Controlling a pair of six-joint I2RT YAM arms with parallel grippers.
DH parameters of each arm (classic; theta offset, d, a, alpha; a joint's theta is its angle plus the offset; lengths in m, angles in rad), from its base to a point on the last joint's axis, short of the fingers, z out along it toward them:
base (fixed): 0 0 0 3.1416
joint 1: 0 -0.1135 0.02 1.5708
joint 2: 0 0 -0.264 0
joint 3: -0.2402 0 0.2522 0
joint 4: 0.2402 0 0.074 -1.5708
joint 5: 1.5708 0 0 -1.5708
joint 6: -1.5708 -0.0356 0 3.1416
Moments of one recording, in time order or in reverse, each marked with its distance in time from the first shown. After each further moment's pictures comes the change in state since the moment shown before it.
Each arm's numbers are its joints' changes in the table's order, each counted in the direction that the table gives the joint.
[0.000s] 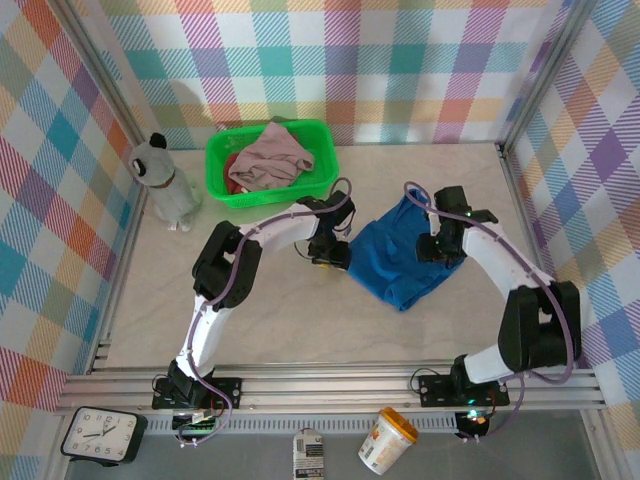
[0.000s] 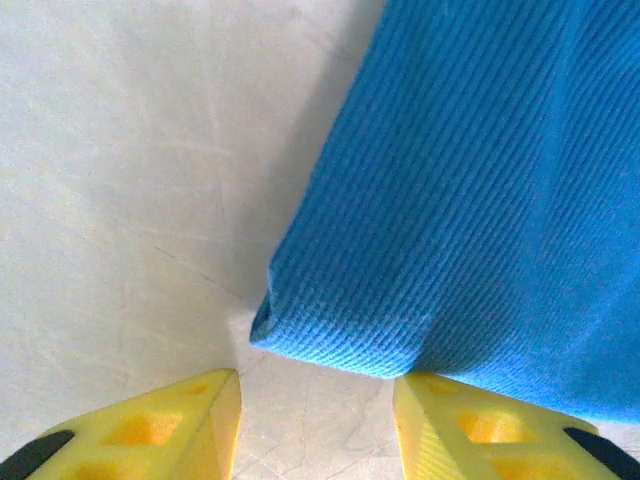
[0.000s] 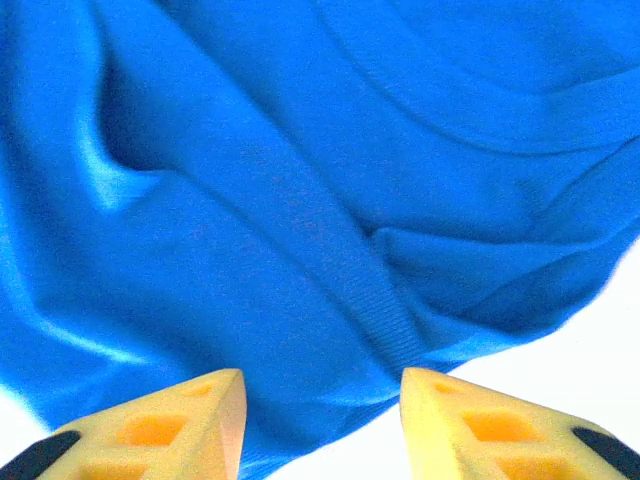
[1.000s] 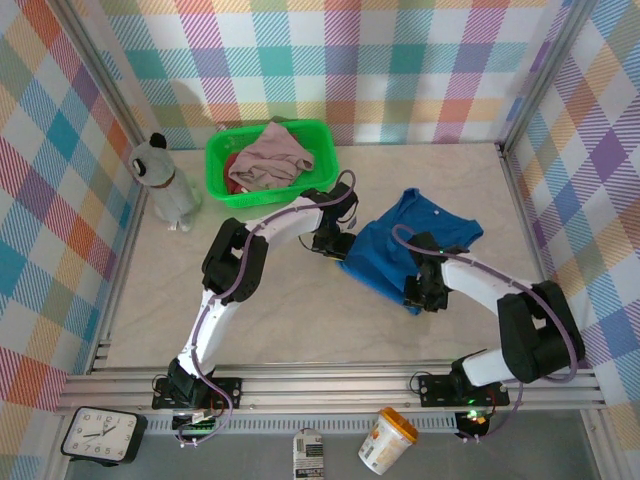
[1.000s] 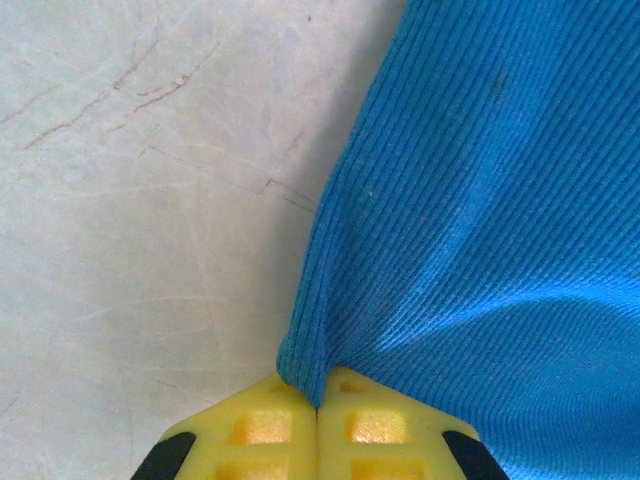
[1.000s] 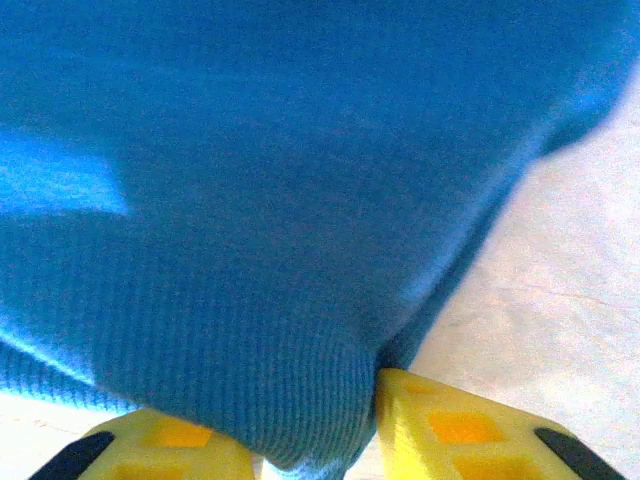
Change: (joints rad) left arm -0.020 0.098 -0.138 0.028 0.015 -0.067; right arm -0.164 -0.025 0.320 -0.035 0.008 -0.508
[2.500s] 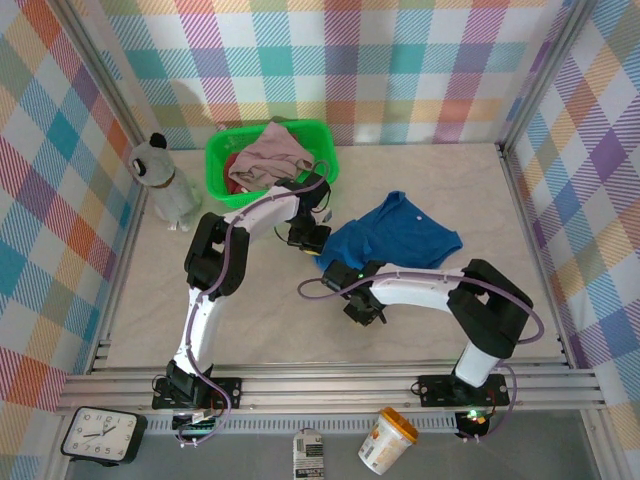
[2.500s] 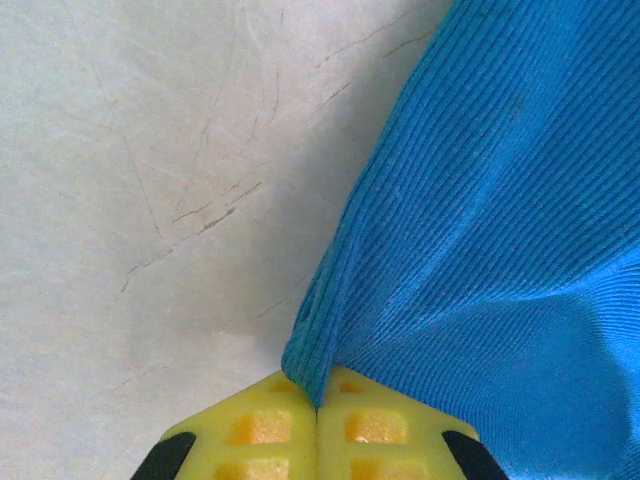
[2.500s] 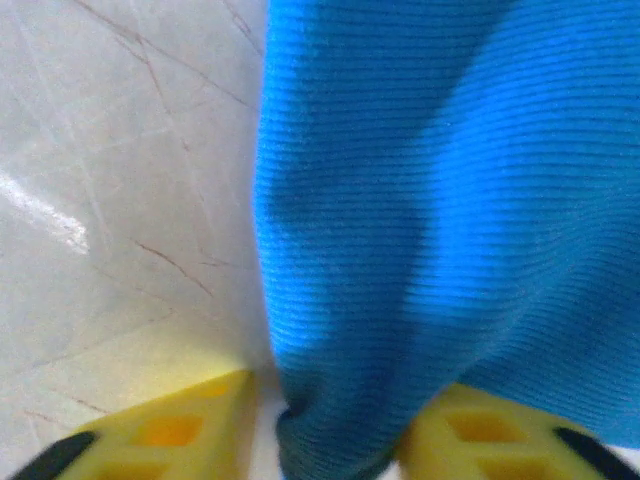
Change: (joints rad) left arm -0.129 -0.064 0.059 0.097 0.019 -0.082; right arm -0.624 0.291 -0.265 0.006 0.317 0.444
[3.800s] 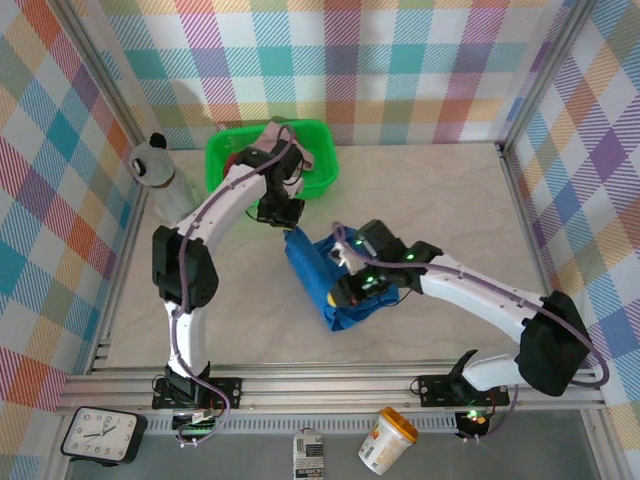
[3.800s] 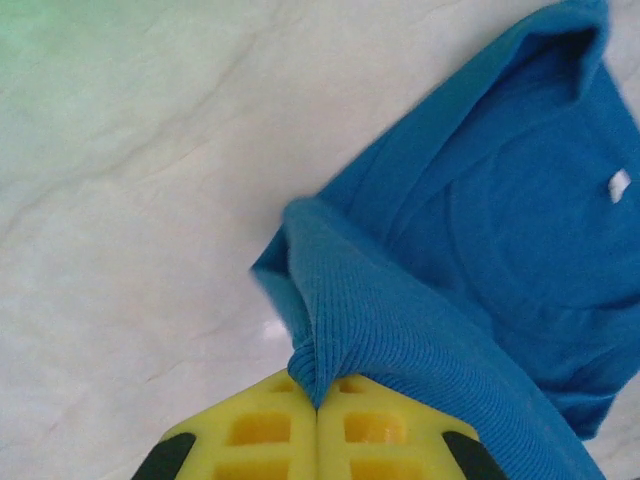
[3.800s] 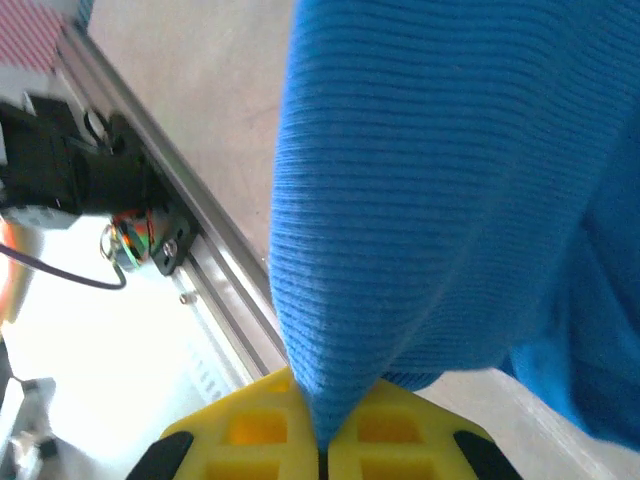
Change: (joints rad) left arm -0.068 -0.188 -0.160 0.275 -0.119 0.009; right arm 0.225 -0.355 0.021 -0.171 -0.887 -0.232
